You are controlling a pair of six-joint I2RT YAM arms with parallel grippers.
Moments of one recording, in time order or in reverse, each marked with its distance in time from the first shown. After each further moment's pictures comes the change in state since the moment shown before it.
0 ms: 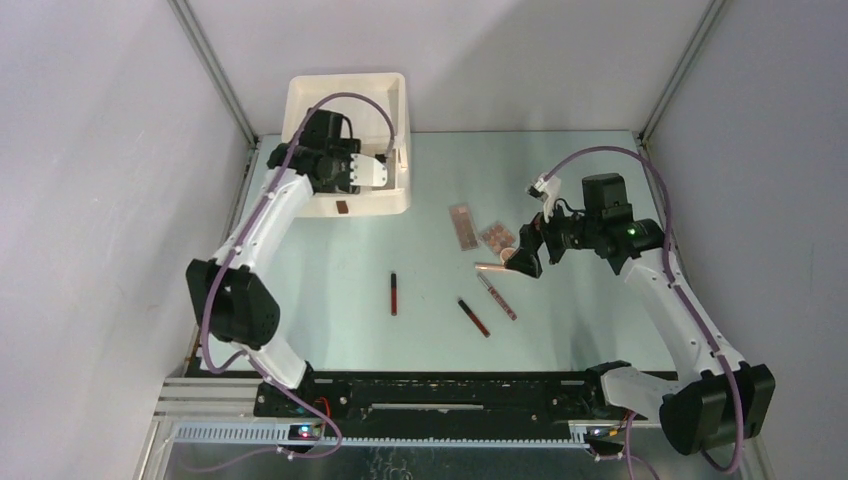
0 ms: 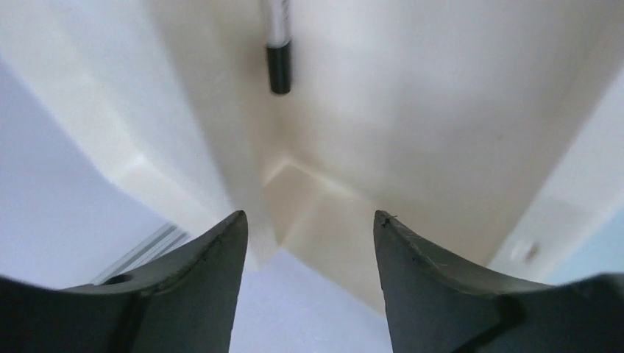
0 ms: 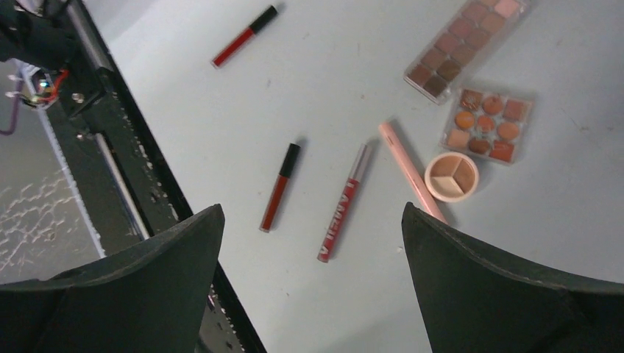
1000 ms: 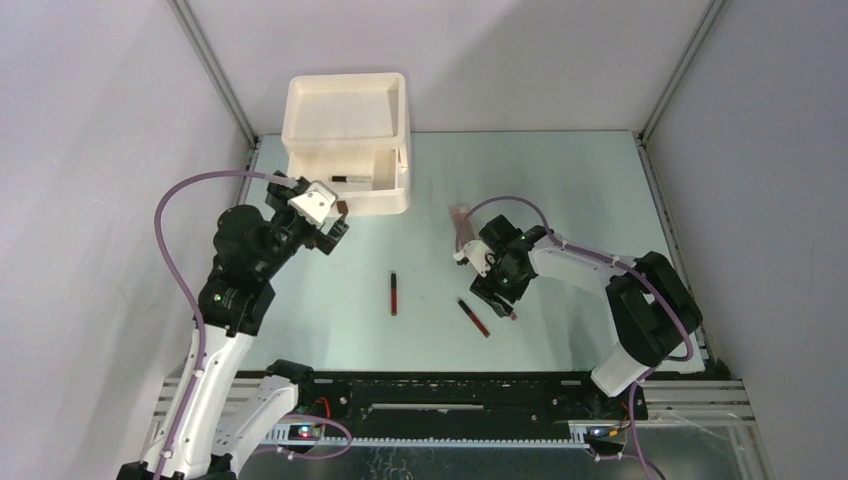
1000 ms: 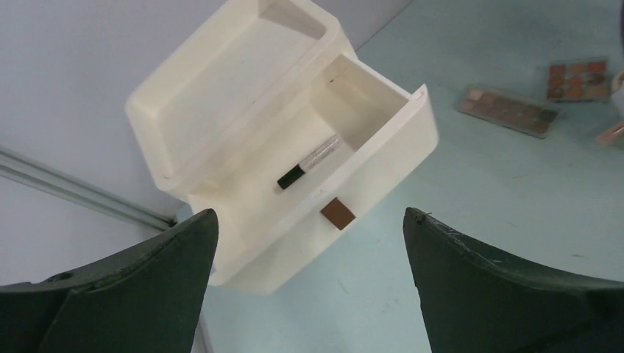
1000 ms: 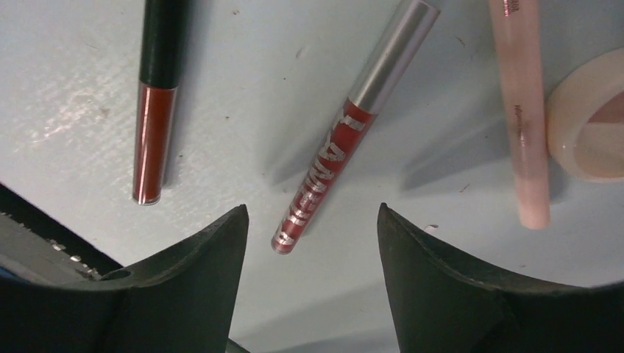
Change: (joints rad) left arm 0.024 -0.920 -0.644 0.457 0.384 -0.902; right arm 0.406 0.484 -0.074 -0.016 0.612 -0.047
